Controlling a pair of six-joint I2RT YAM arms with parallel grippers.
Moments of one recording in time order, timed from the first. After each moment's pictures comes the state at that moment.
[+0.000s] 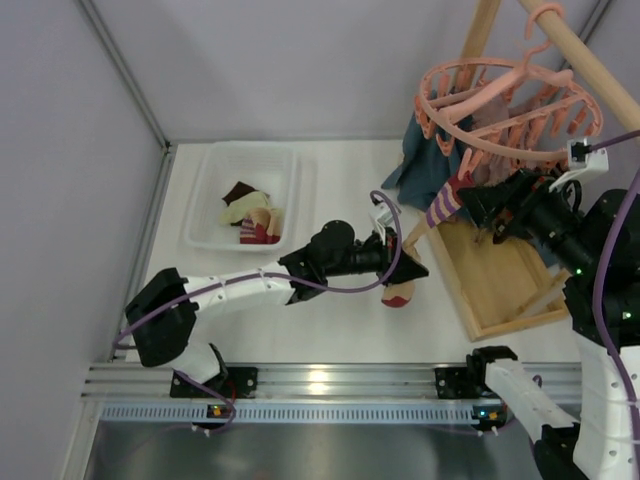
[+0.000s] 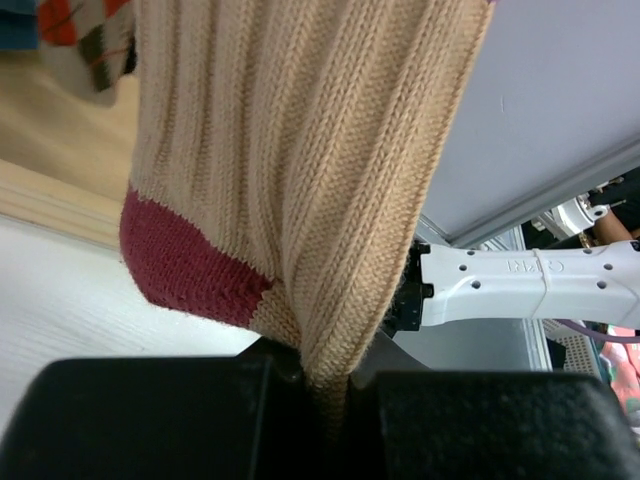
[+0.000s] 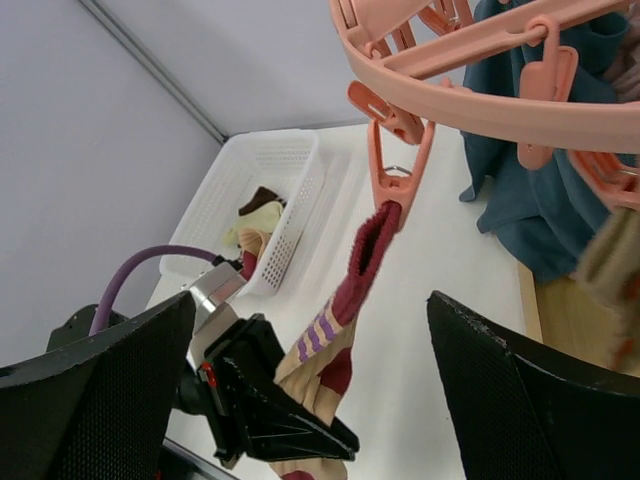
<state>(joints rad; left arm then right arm) -1.04 1.53 1.01 0.48 0.39 -0.66 0.09 0.80 1.49 -0.80 -0.34 0.44</state>
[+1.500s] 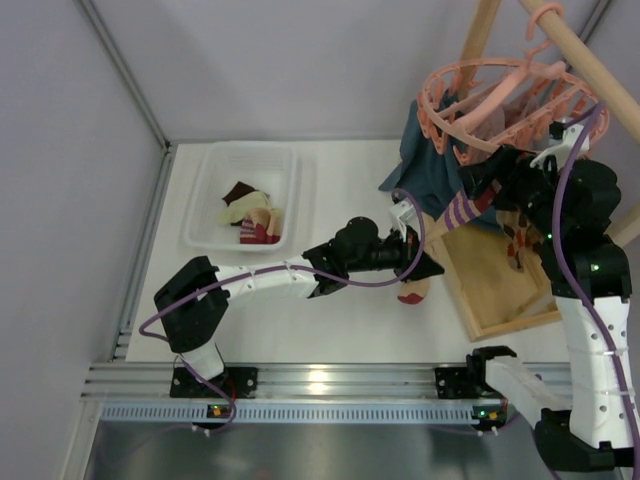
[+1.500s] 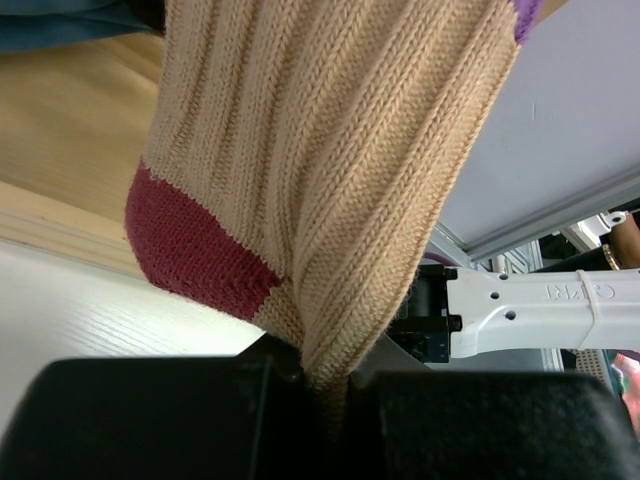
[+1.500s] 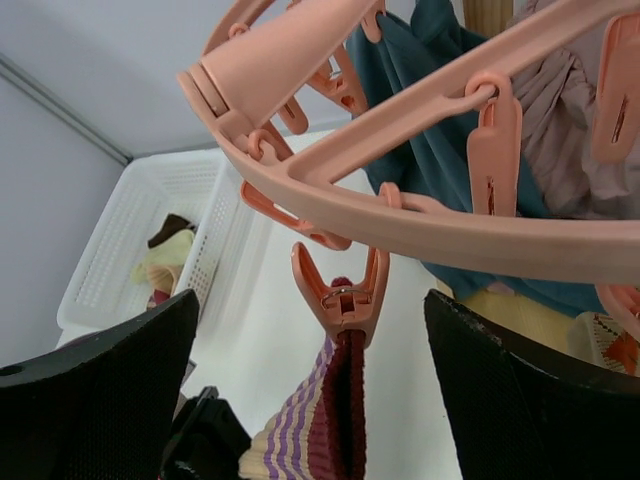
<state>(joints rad) -1.07 1.71 1.15 0.48 0.36 -0.66 0.09 0.91 1.40 -0.67 -0.18 0.37</state>
